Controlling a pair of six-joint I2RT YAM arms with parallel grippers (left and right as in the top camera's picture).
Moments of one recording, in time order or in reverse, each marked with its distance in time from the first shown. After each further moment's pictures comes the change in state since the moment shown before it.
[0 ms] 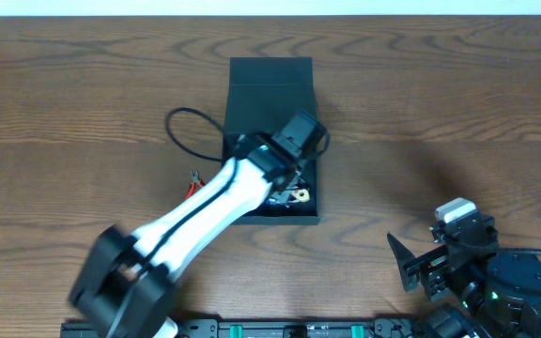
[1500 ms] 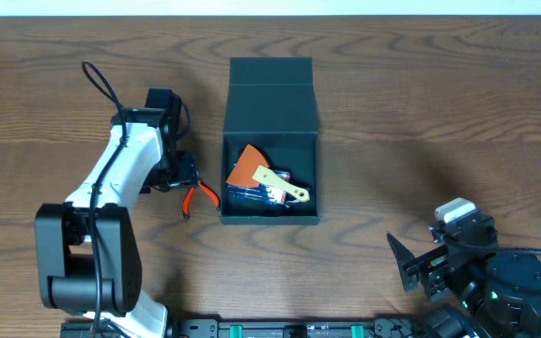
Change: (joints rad) left arm 0.641 0.095 -0.082 -0.233 0.020 1.519; right arm 0.000 0.000 -0.002 0.000 0.000 0.000
